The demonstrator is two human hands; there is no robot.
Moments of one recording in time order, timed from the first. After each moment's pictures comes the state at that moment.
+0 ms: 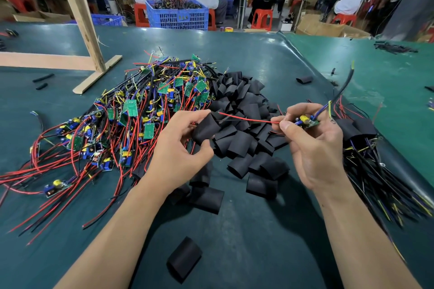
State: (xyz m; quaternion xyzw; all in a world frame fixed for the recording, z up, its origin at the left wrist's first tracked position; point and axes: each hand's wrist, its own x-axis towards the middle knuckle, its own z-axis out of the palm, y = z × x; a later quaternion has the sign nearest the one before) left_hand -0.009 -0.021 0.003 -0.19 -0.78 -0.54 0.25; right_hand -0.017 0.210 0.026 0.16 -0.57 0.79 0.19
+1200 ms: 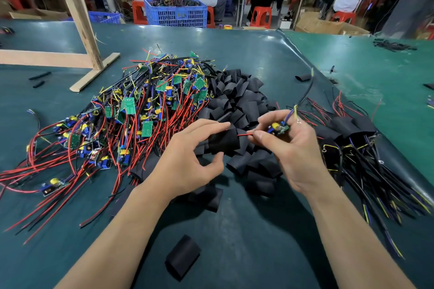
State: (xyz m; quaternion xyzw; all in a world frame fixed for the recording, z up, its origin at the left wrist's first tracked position) left_hand 0.003 -0.011 0.009 -0.28 -0.82 -0.45 0.22; right_hand -0.010 0.193 0.020 0.14 -0.65 0.74 0.11
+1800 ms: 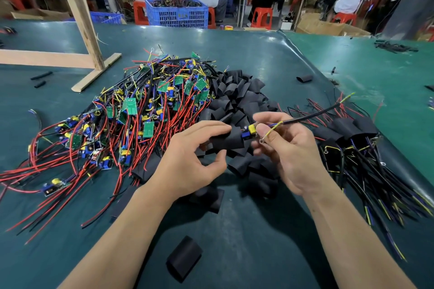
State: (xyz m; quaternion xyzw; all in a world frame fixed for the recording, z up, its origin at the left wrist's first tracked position) left_hand 0.004 -0.008 0.012 -0.28 -0.81 -0.45 0.26; right_hand -0.004 0.187 0.028 0.11 -0.61 0.78 0.03
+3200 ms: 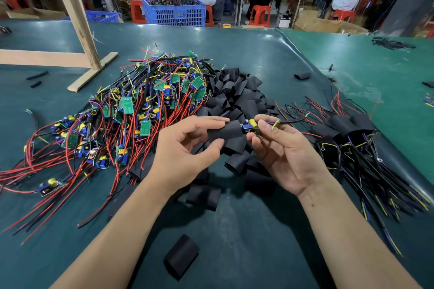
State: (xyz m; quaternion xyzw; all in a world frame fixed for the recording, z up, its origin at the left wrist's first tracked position) left_hand 0.005 -0.003 0.013 -0.24 -0.68 -0.67 0.18; right_hand -0.001 0.186 0.039 0.00 -0.44 0.89 -0.10
